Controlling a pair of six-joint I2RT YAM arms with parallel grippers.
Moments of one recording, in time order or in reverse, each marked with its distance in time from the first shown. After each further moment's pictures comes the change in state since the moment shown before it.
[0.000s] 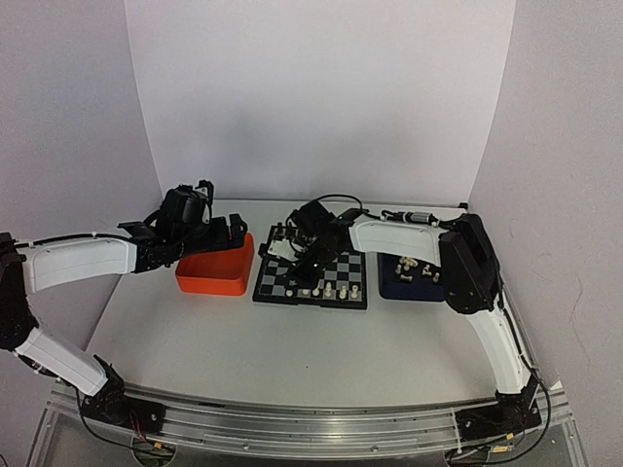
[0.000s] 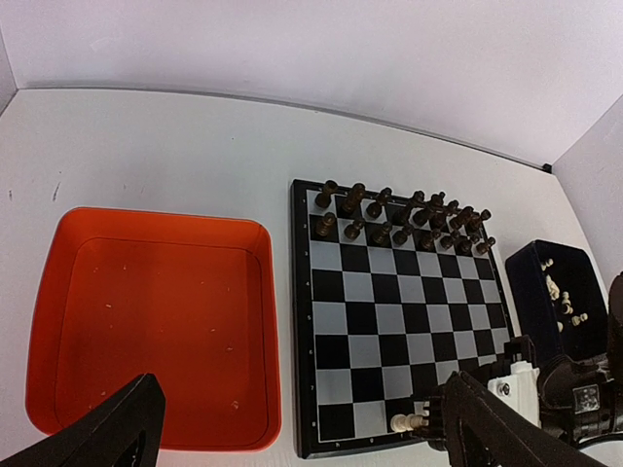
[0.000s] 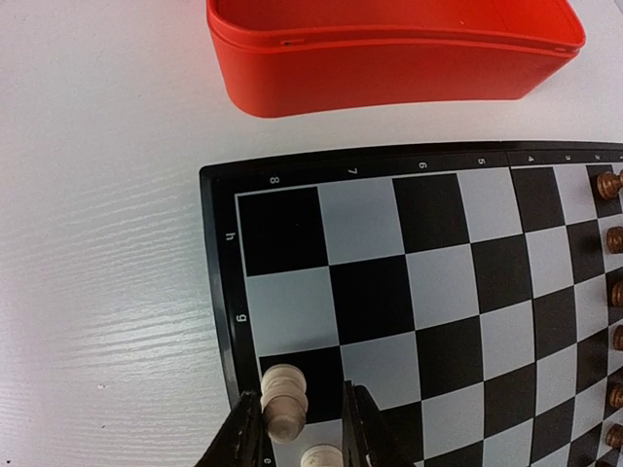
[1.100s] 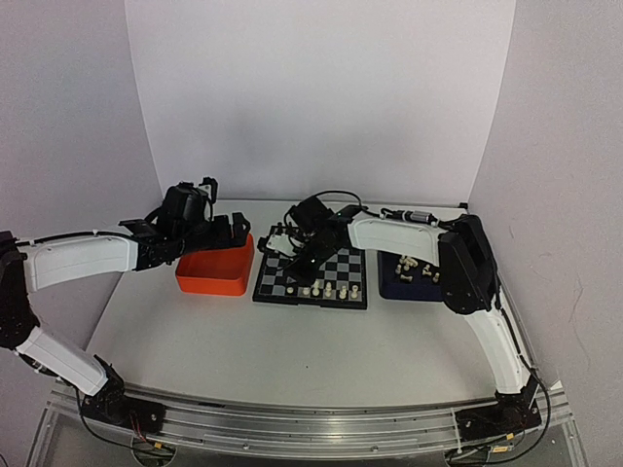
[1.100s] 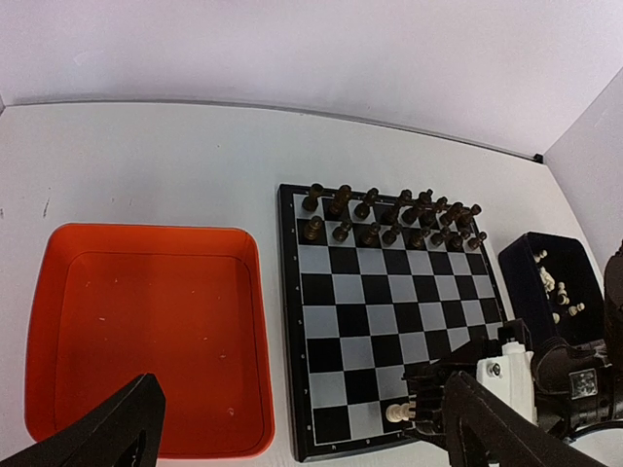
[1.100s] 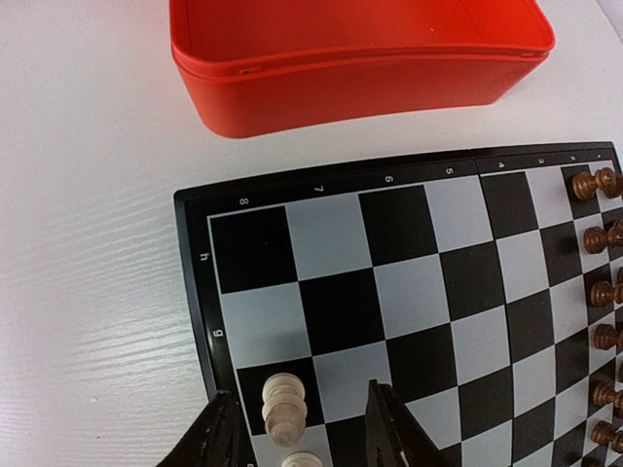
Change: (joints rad) left arm 0.000 0.010 0.018 0.002 0.025 0.042; right arm 0.003 0.018 0.054 -0.015 0.029 0.025
